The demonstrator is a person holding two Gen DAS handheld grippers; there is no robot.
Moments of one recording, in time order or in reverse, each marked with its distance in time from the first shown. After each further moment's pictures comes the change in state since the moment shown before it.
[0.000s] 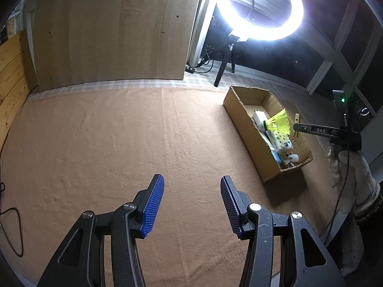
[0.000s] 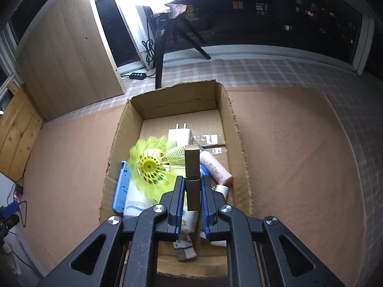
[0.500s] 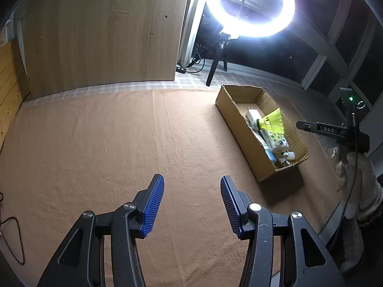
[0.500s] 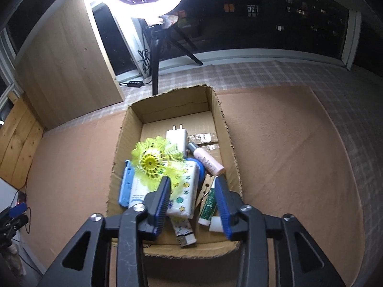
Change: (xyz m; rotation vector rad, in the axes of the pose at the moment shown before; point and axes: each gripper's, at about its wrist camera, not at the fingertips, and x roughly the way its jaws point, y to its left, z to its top) left arm 0.004 -0.012 0.005 0.037 0.004 -0.018; right arm -0.032 0.004 -0.013 0.043 -0.042 0.009
